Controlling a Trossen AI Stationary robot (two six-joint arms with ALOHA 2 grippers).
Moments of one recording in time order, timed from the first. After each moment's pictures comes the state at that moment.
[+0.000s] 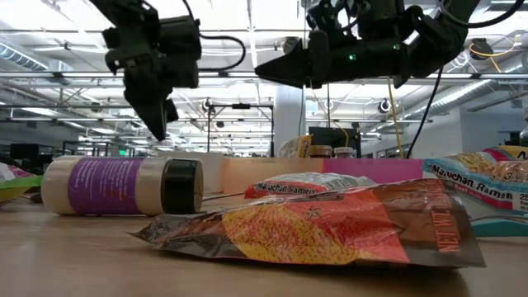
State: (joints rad) left arm 0.30 1.41 0.92 -0.72 0.36 0.14; right arm -0.05 1.64 0.69 0.94 0.05 -0.24
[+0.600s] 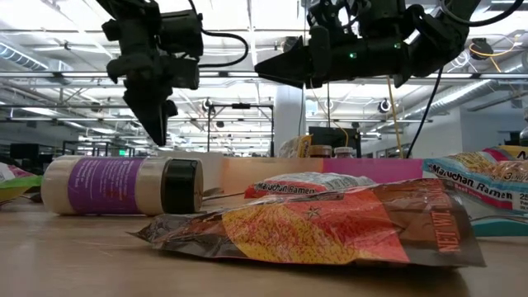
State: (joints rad) left arm 0.24 1.42 0.94 -0.76 0.19 0.12; right arm -0.04 1.64 0.69 0.94 0.05 -0.20
